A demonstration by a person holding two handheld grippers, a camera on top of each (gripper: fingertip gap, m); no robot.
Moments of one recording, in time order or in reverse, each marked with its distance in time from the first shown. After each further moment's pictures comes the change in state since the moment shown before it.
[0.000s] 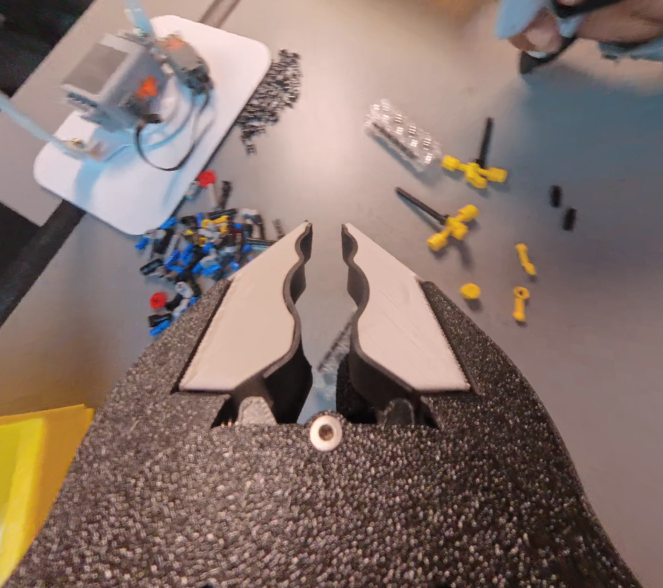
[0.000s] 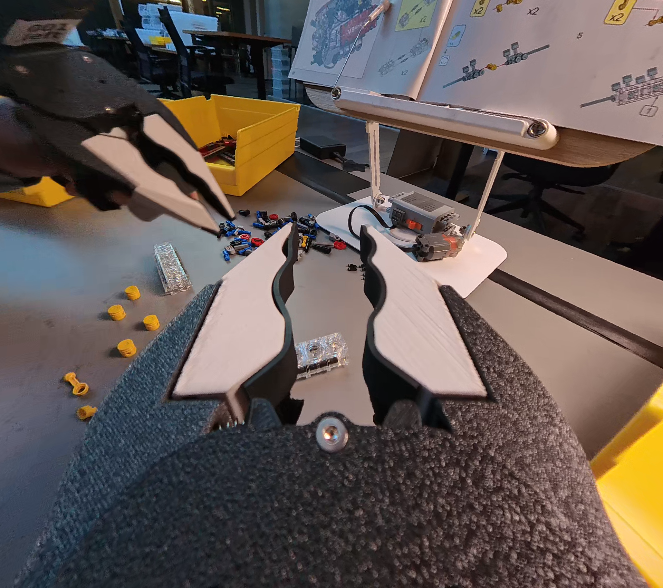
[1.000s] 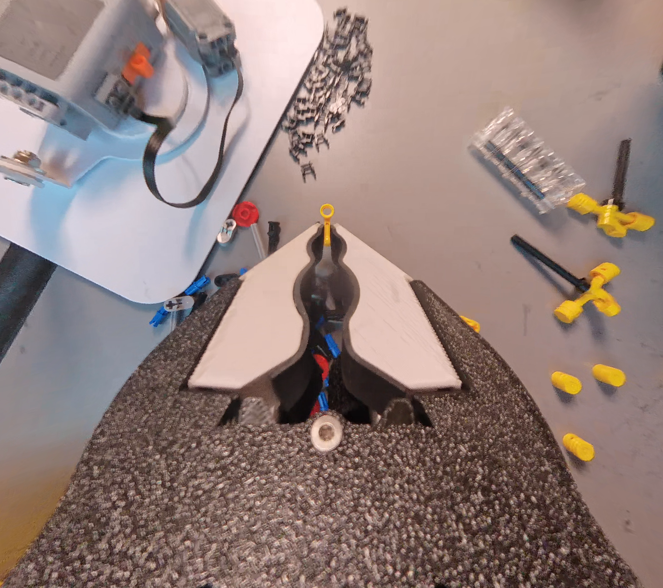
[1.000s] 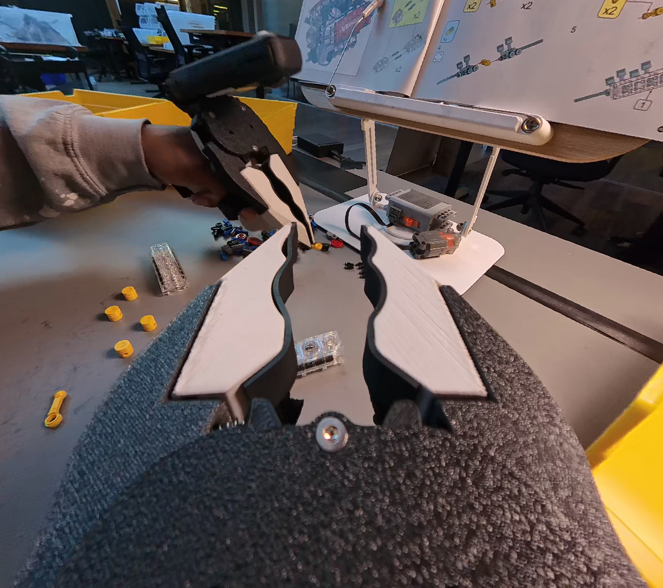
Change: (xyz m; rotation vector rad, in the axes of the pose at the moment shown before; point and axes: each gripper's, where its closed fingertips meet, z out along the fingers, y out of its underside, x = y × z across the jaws) left arm -0.054 -0.003 0.079 -0.137 0.131 -0.040; right arm 0.004 0.001 -0.001 -0.007 0.004 0.011
